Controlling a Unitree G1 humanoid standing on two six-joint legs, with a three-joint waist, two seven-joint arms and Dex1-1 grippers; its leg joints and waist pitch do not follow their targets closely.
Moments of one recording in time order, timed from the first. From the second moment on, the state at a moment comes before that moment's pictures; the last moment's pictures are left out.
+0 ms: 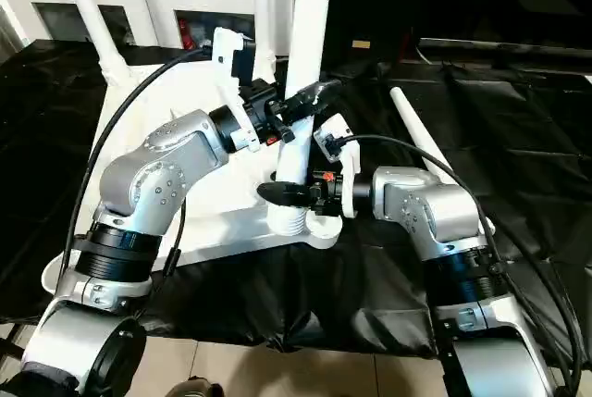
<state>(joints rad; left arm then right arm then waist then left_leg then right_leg) -0.78 0.02 -0.05 0.18 -0.48 0.53 -0.60 -0.62 -0.37 0.13 0.21 0.44 0.80 1.00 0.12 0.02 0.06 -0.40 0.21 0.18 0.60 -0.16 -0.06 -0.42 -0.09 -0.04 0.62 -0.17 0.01</state>
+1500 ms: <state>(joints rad) -0.51 0.37 -0.42 0.33 -0.10 0.25 -0.92 -0.42 -0.30 0.01 0.04 0.28 0.61 0.57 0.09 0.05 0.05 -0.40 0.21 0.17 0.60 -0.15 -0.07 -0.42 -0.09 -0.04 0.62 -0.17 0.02</state>
